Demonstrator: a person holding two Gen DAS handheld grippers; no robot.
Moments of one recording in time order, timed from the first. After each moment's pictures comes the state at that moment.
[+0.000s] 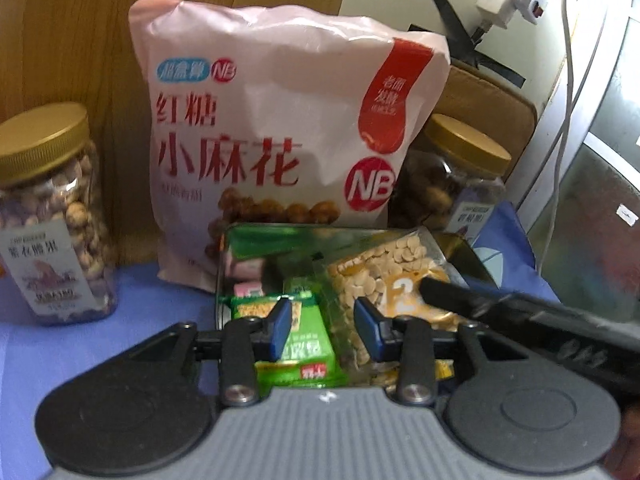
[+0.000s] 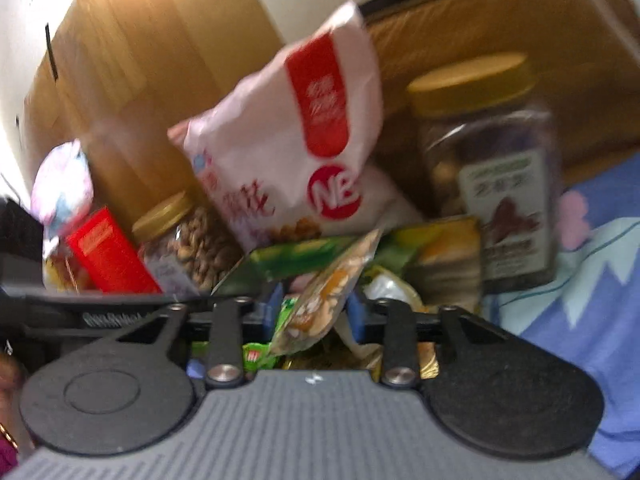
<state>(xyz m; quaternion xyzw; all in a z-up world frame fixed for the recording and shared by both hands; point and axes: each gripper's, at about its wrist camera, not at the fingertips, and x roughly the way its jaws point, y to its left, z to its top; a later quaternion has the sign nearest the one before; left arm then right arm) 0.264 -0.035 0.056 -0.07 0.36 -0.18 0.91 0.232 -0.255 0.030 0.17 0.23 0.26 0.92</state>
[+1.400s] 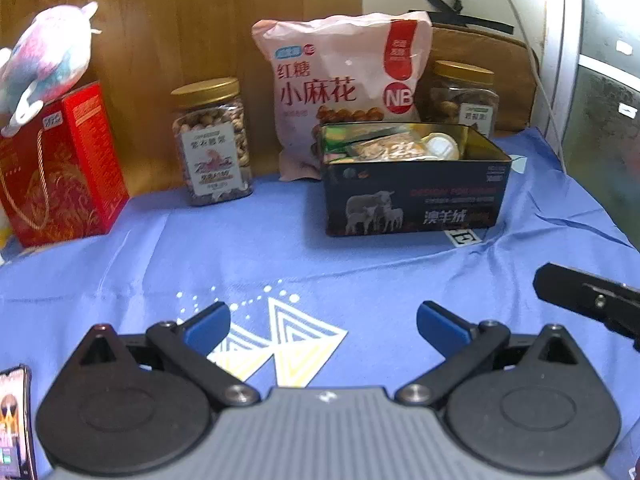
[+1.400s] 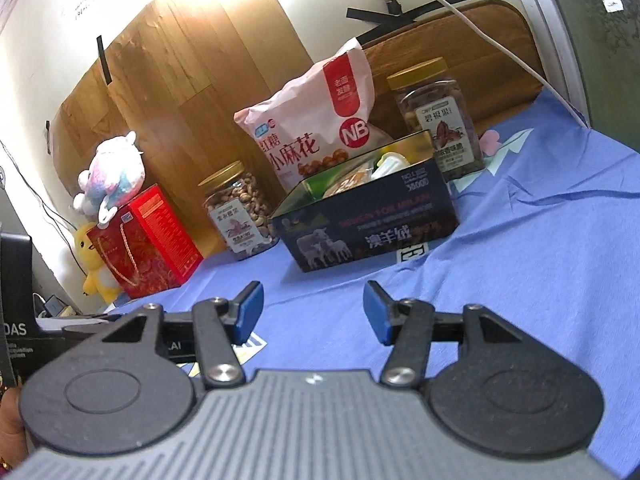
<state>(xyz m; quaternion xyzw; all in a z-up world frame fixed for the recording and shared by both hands) 0.059 -0.014 0.052 0.03 0.35 -0.04 0.94 0.028 -0.236 0.014 0.20 0.21 0.20 0.94</state>
